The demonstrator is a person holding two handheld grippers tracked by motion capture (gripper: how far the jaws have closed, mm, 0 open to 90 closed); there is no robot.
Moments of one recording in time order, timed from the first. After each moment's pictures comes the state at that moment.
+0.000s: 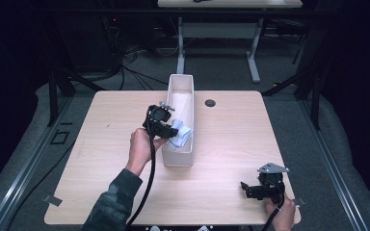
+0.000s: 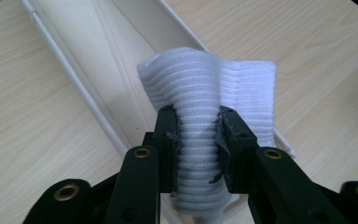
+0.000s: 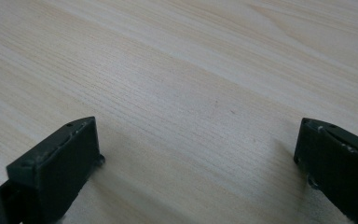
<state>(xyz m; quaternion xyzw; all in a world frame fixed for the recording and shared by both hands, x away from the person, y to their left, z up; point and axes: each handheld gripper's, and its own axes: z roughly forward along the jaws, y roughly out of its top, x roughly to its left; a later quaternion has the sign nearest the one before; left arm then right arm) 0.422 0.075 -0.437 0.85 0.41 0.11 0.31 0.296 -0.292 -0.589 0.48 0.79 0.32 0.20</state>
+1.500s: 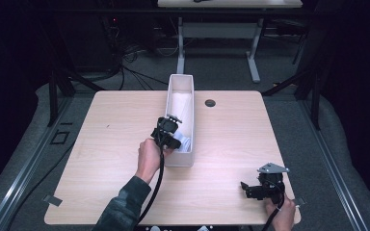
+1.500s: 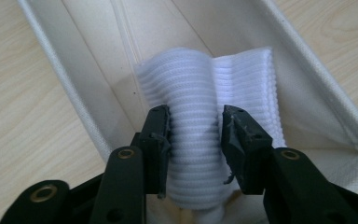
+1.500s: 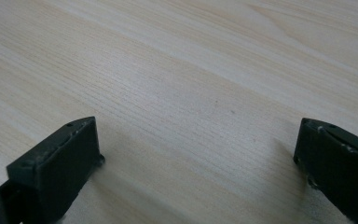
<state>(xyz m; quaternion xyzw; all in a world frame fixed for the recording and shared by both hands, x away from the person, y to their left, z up) 0.422 0.053 -0.484 0.86 0.44 0.12 0.23 0.296 -0.292 -0.589 0.48 0.79 0.32 0.20</state>
